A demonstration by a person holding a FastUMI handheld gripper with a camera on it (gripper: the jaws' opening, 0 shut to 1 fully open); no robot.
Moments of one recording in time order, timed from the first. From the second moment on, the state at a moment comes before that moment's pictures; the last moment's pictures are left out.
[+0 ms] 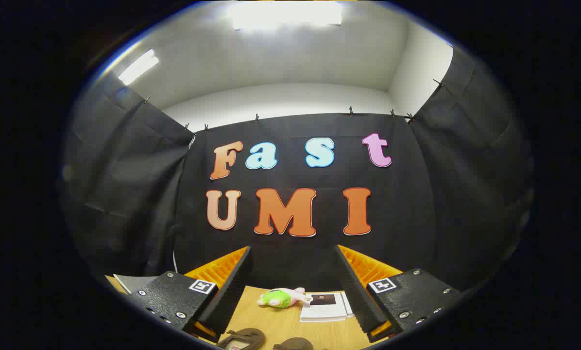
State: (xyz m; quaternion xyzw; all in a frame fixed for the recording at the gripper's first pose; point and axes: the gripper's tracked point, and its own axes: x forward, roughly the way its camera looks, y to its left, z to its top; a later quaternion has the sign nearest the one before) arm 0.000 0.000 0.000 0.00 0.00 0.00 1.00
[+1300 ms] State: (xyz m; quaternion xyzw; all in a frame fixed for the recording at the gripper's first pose) arm 0.001 0.058 -0.059 0.10 0.14 0.08 0.98
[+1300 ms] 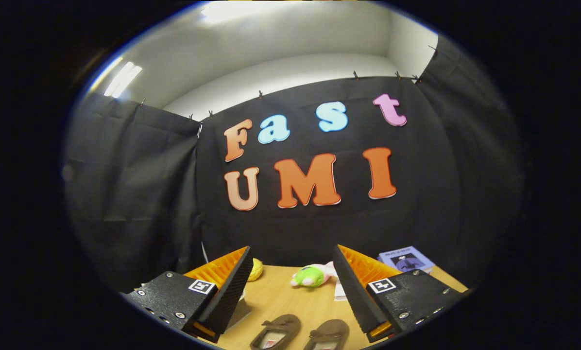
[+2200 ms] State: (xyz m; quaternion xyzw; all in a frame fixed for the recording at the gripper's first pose) arm -0.023 0.172 -0.181 0.27 0.38 0.19 0.87
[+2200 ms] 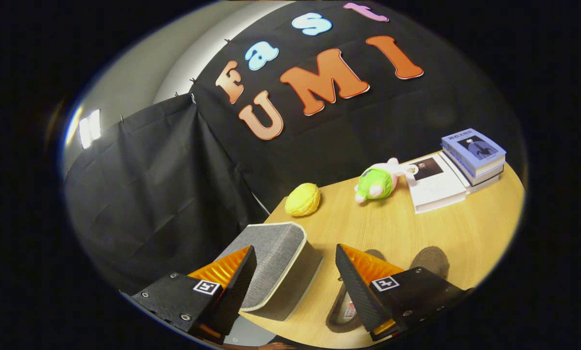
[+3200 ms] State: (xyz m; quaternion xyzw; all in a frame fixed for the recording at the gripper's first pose) arm -0.040 0.270 -0.266 0.40 0.49 0.22 0.74
